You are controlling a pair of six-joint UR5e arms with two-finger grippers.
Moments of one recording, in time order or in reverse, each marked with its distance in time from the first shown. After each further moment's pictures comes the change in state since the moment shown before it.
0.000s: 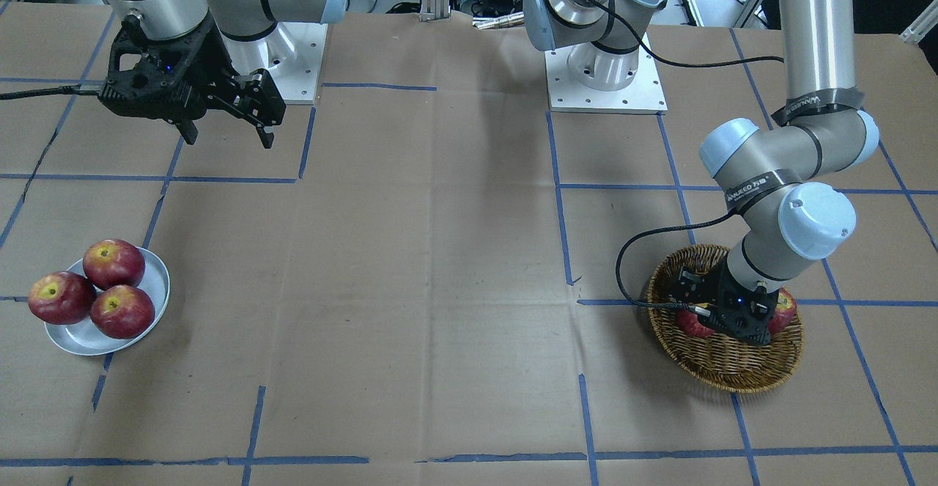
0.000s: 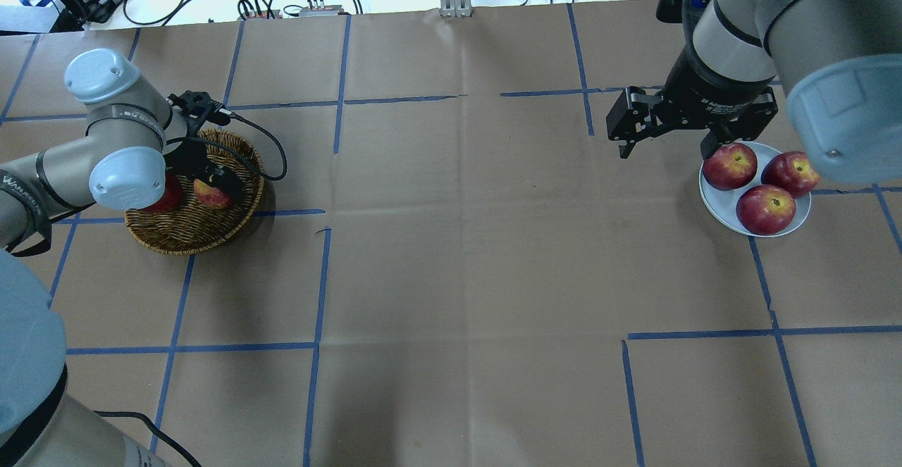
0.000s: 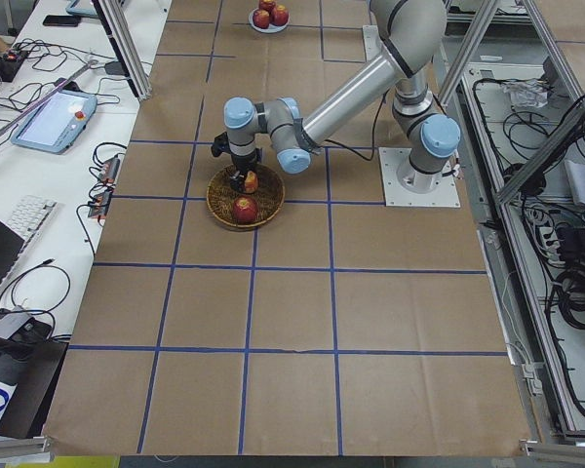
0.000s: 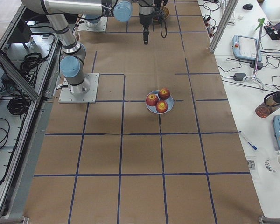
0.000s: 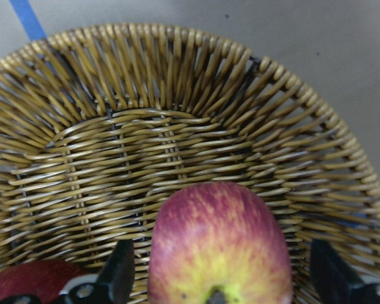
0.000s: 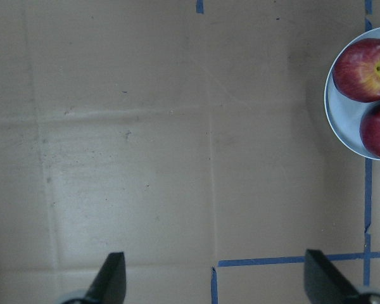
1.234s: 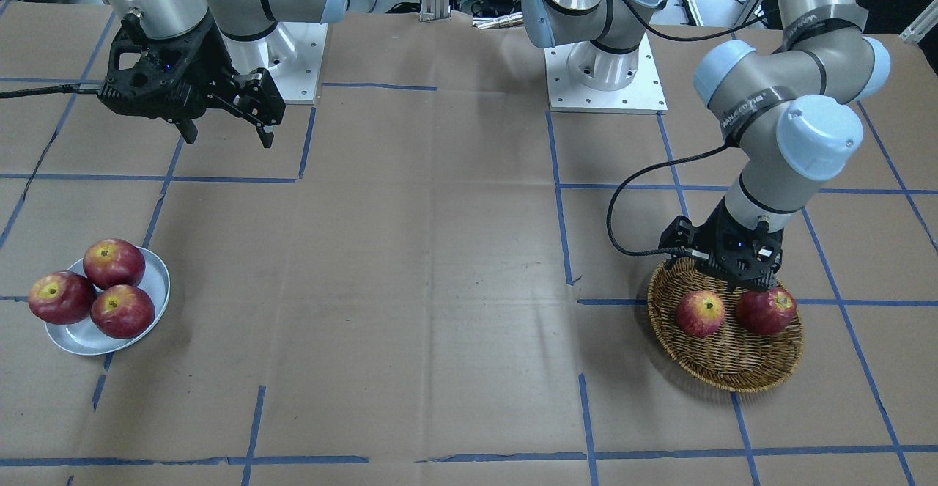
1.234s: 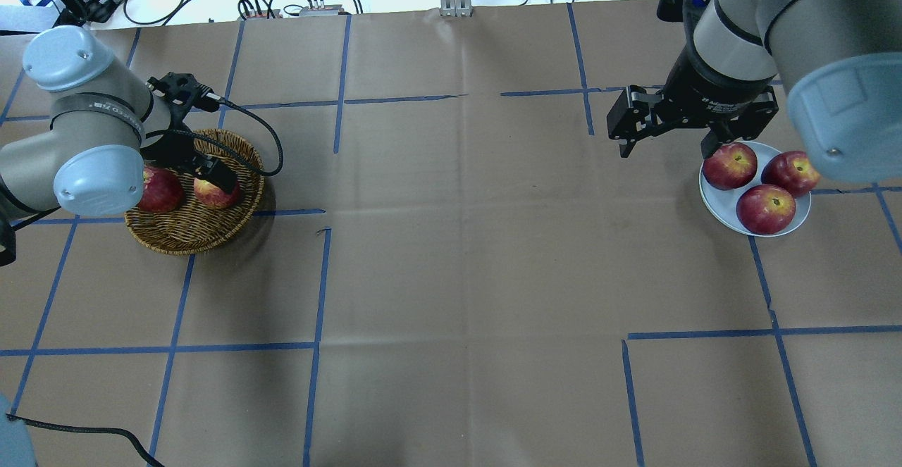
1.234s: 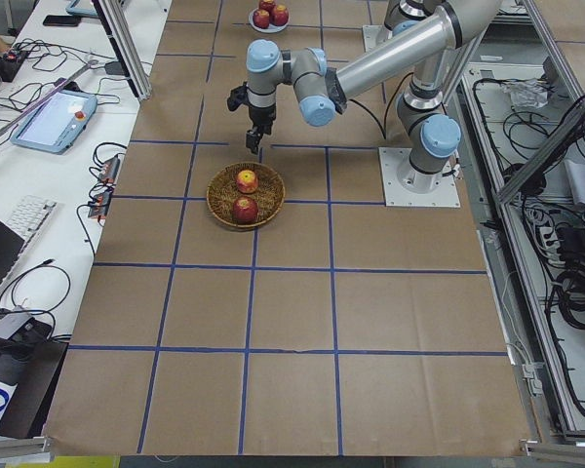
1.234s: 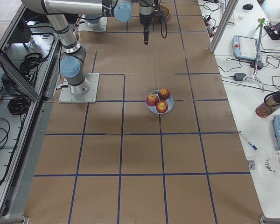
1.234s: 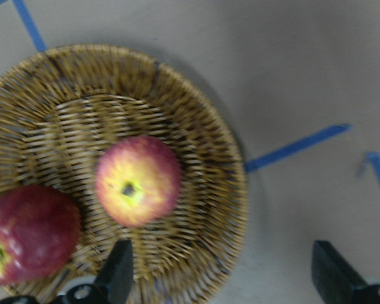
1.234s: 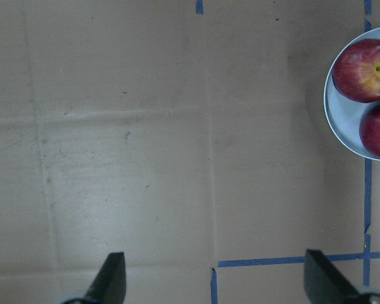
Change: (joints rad) left arm -0.013 0.150 -0.045 -0.044 -0.005 -0.013; right arm 0.000 0.000 0.000 0.000 0.000 0.000
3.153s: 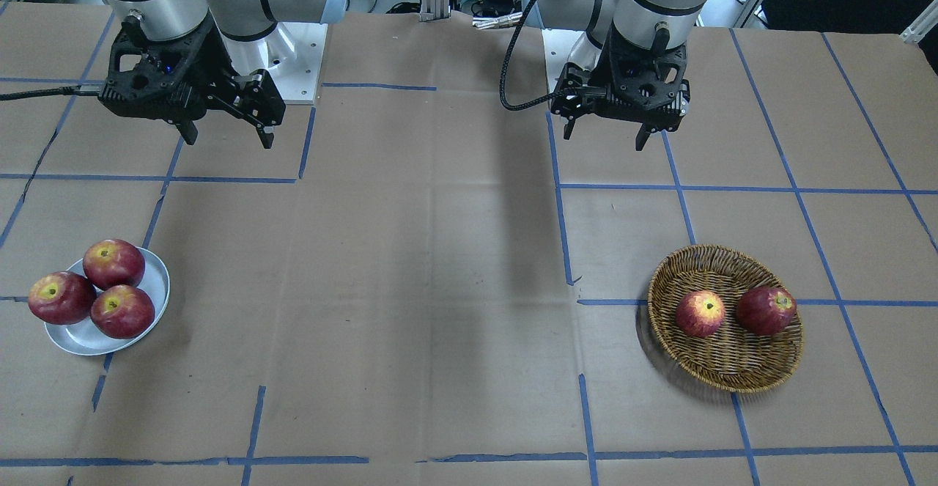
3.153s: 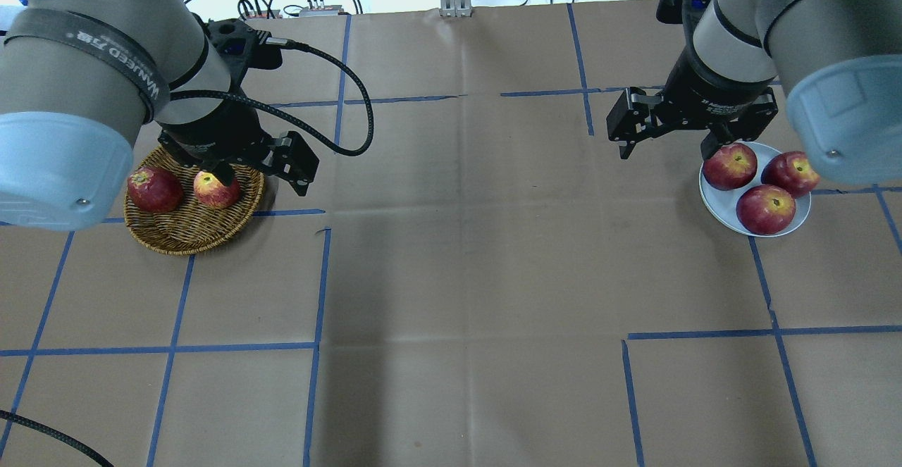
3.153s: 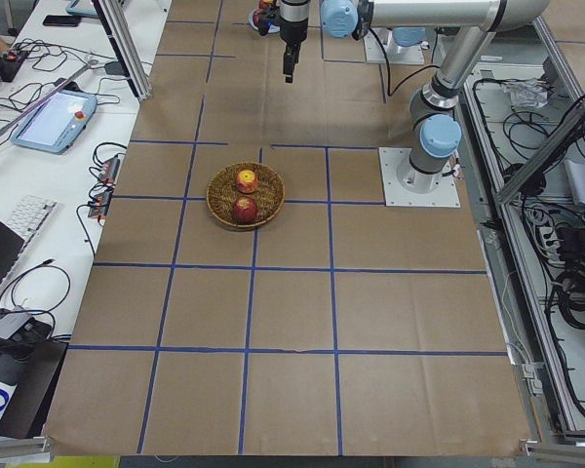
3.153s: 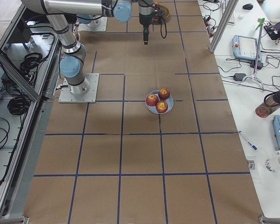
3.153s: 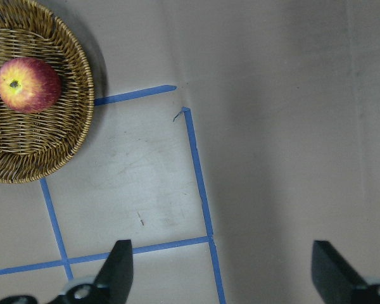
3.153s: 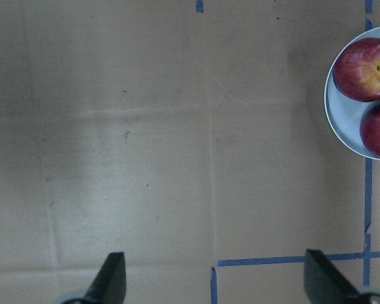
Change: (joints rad) left arm -0.364 0.367 0.158 -0.599 0.009 -0.617; right arm 0.000 0.000 0.001 0.000 0.000 -0.002
